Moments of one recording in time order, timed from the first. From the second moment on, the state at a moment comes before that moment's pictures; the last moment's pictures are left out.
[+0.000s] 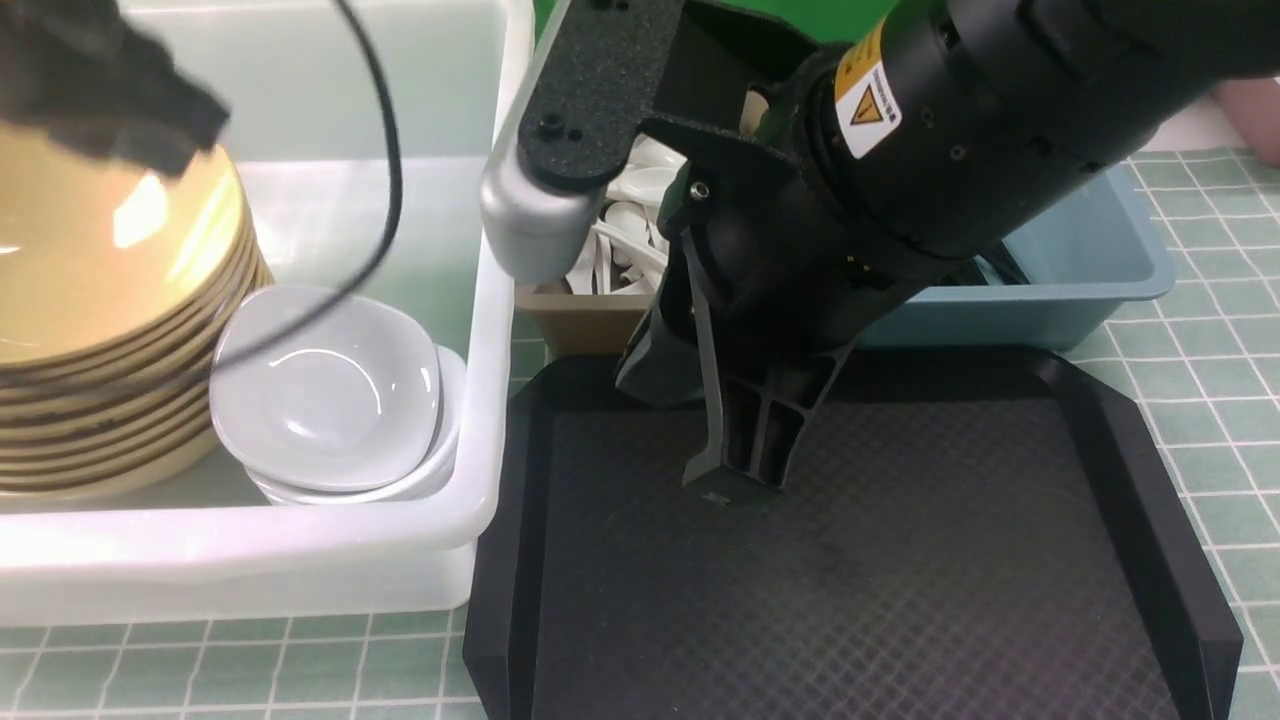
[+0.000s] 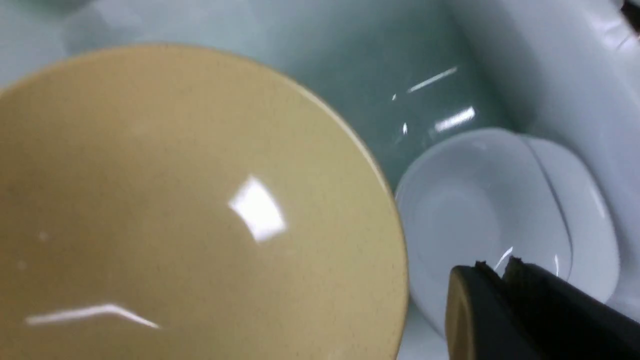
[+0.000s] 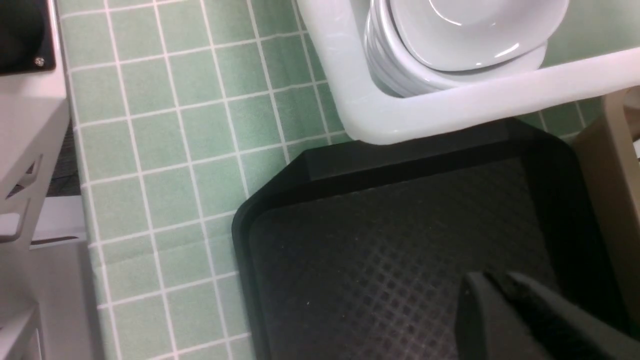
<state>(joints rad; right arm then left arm) 0.86 1.55 -1.64 0.12 1.14 -0.48 -0.12 1.42 -1.46 0.06 1.20 0.27</state>
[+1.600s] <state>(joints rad) 0.86 1.55 -1.64 0.12 1.17 -0.50 -0.12 1.56 -1.20 0.05 1.03 -0.15</state>
